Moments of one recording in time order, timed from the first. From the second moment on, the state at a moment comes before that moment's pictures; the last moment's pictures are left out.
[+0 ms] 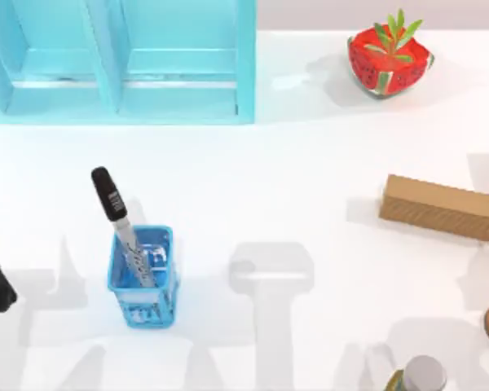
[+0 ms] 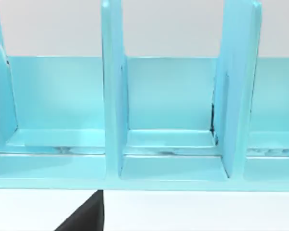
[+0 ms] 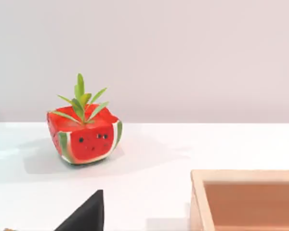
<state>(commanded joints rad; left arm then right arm) 0.00 0.00 0.00 0.00 0.00 0.00 0.00 0.00 0.00 0.00 0.00 0.00</state>
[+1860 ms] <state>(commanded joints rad) 0.00 0.00 0.00 0.00 0.00 0.00 0.99 1.72 0.91 0.26 0.02 0.25</state>
